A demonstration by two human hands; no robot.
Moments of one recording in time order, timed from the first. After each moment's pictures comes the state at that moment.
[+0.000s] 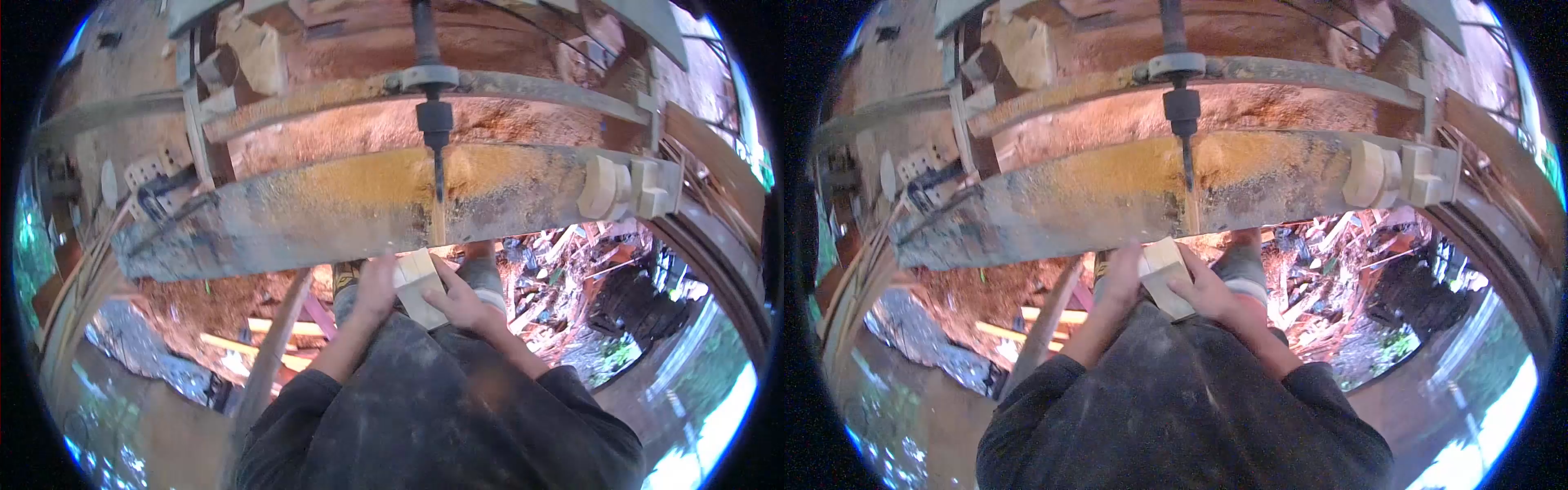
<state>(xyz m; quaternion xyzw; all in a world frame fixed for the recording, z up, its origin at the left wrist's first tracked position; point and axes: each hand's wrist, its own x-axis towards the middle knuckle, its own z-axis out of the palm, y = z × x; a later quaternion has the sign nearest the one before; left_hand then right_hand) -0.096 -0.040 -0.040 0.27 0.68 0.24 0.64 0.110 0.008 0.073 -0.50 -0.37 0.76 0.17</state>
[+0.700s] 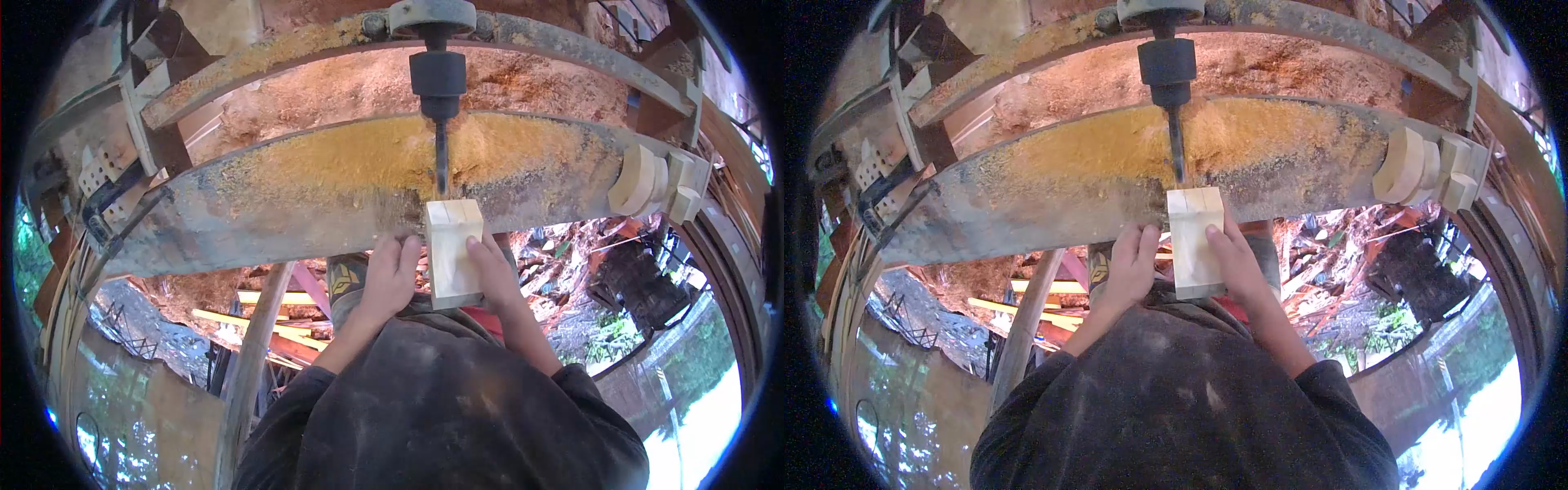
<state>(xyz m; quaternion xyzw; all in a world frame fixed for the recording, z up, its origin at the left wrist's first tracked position) -0.042 0.018 -0.001 0.38 0.68 0.21 0.58 0.147 0.046 0.031 -0.65 -0.03 0.74 0.17</state>
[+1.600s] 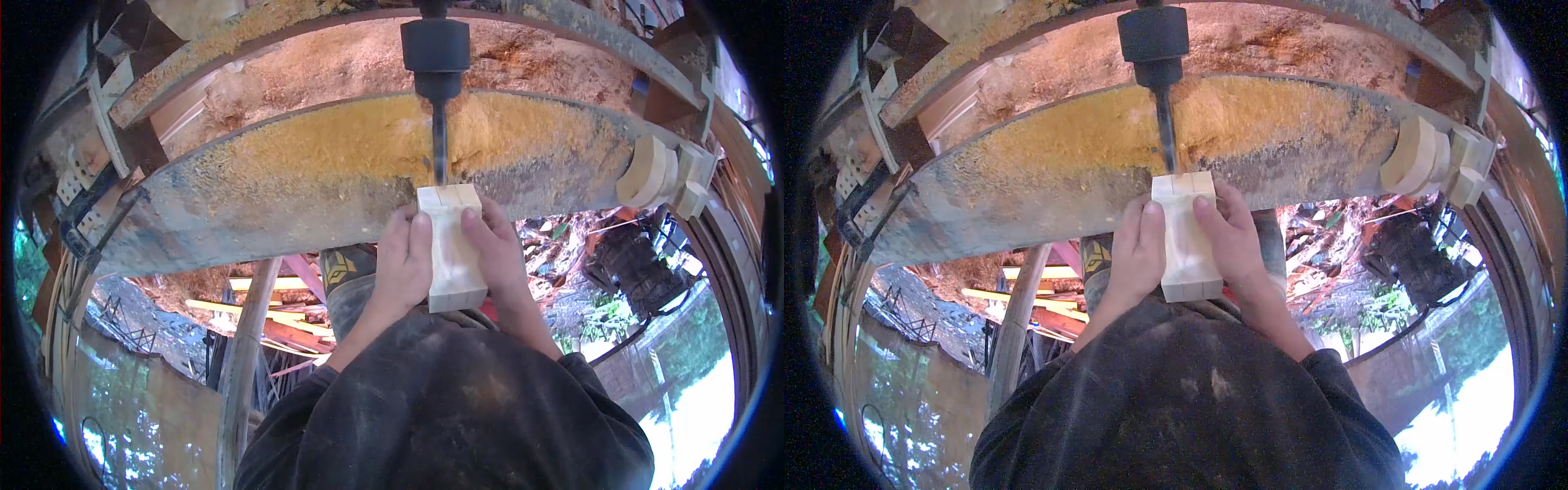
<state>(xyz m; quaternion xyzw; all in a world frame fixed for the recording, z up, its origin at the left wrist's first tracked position) -0.007 0.046 0.009 0.26 0.69 0.24 0.63 0.136 0.067 0.021 -0.67 -0.04 0.70 0.24</state>
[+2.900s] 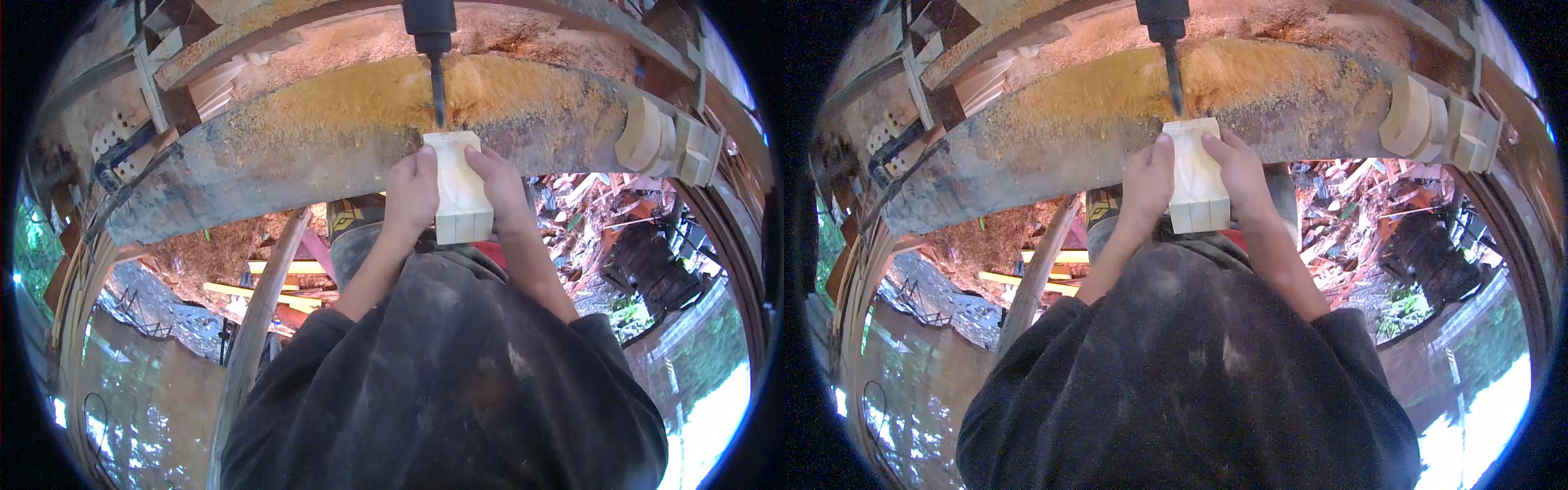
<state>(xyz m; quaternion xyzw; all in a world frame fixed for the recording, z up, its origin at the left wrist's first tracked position) -0.005 0.055 0.012 0.27 0.70 0.21 0.62 0.145 0.066 0.007 -0.65 -0.08 0.72 0.23</state>
